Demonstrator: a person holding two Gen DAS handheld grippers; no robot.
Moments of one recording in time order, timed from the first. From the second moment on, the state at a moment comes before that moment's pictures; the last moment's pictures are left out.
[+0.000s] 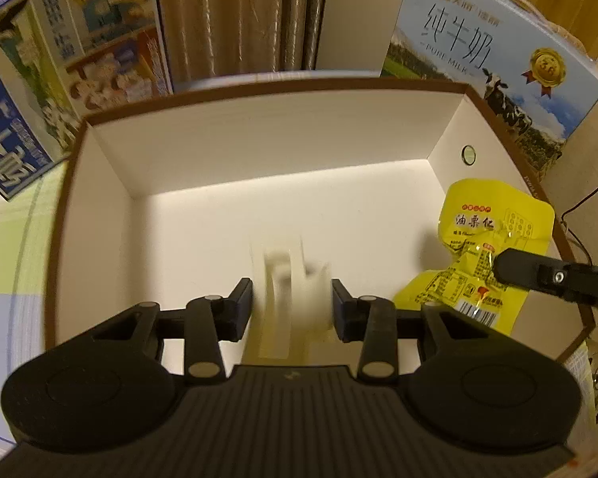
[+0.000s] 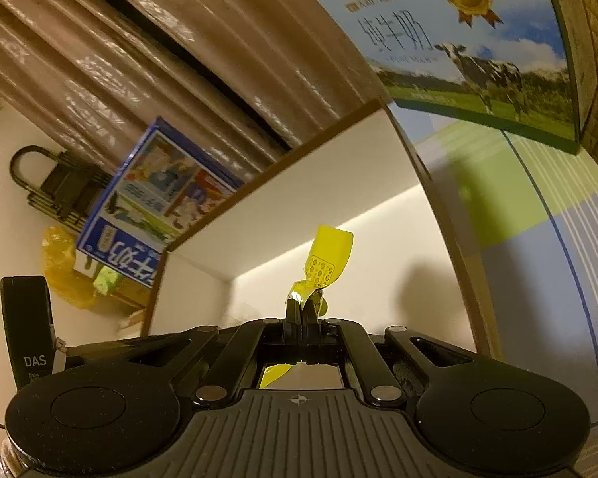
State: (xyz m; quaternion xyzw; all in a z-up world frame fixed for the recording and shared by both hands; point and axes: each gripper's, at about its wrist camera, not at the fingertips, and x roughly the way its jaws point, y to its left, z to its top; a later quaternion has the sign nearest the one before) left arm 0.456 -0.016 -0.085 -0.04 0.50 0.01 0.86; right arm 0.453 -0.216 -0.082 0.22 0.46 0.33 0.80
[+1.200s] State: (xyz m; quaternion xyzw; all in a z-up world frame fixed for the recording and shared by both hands) left arm 0.403 0.010 -0.045 -0.05 0.47 0.00 0.88; right arm 0.415 -0.205 -0.041 0.11 0.43 0.34 0.83
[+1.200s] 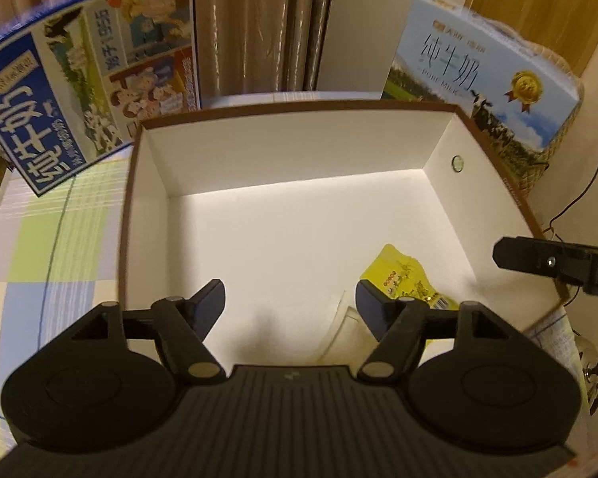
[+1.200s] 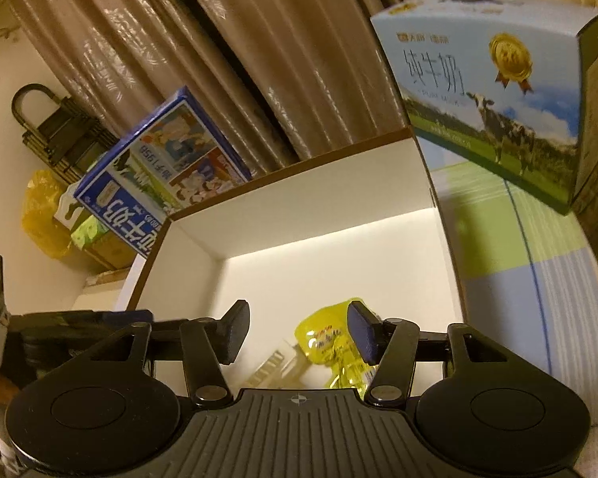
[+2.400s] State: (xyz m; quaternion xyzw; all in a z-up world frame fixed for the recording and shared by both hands) left arm 0.206 0.000 0.009 -0.07 0.45 0.05 0.89; right arm 0.279 -0.279 0.004 0.21 0.44 0.34 0.81
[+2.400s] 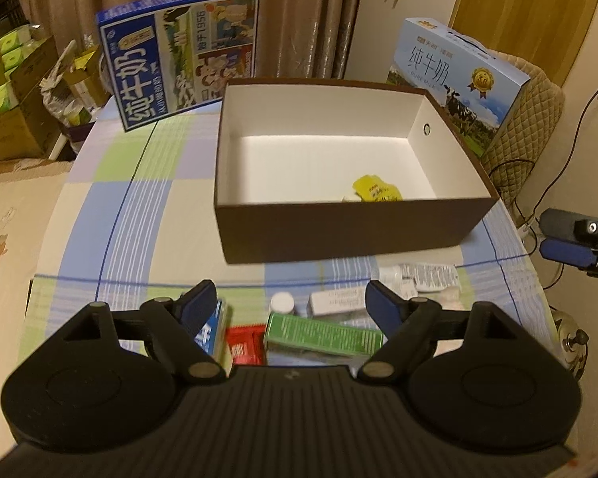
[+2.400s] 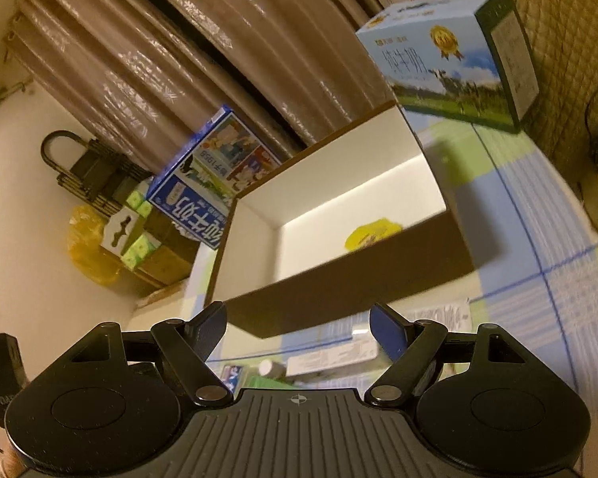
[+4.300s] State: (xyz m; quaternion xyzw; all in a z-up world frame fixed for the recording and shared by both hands) left arm 0.119 0.035 -0.058 -0.12 0.50 0.12 0.85; right arm 0.234 -0.255 -0.096 -0.04 0.48 0.29 0.83
